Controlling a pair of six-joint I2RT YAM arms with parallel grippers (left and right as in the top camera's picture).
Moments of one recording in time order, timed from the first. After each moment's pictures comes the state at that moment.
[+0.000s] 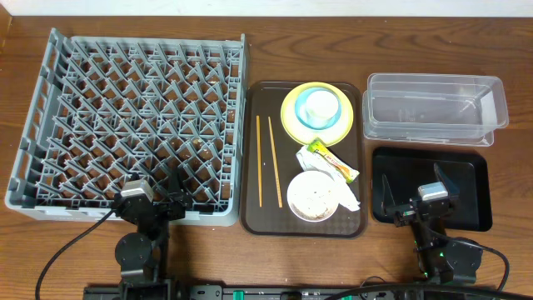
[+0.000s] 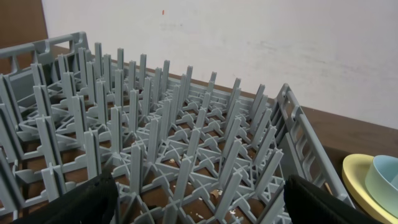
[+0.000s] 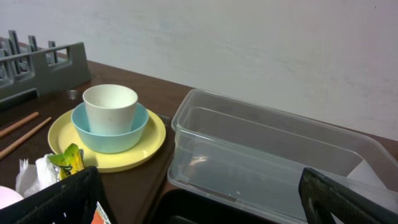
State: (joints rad) left arm 0.08 0.01 0.01 -0.11 0.01 -0.22; right arm -0.07 0.01 0.01 -0.05 -0.25 -0.16
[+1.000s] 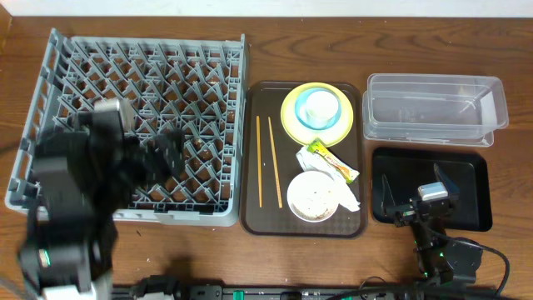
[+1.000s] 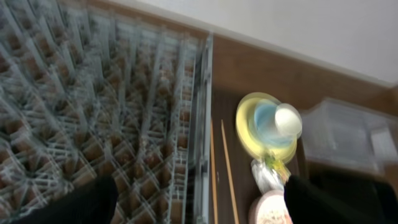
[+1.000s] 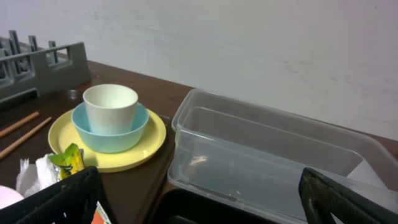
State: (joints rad) left arm 0.08 0.92 1.28 -1.01 0.31 -0.24; right arm -0.07 0.01 0.01 -0.05 -0.25 -0.16
